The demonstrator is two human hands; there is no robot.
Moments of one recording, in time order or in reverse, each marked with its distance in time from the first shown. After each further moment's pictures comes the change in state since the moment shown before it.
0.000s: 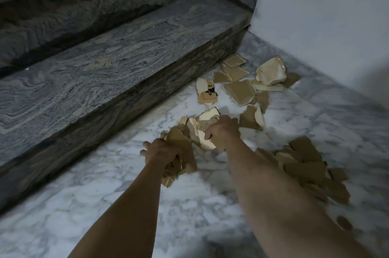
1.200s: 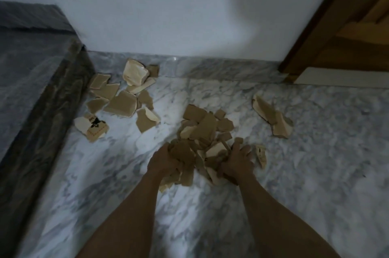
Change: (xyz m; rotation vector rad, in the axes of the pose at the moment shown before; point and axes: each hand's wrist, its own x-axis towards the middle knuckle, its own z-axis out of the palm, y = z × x) left_hand -0.107 0.108 0.121 0.494 -0.548 0.899; right_hand -0.157 0.257 -0.046 0.237 0.251 0.606
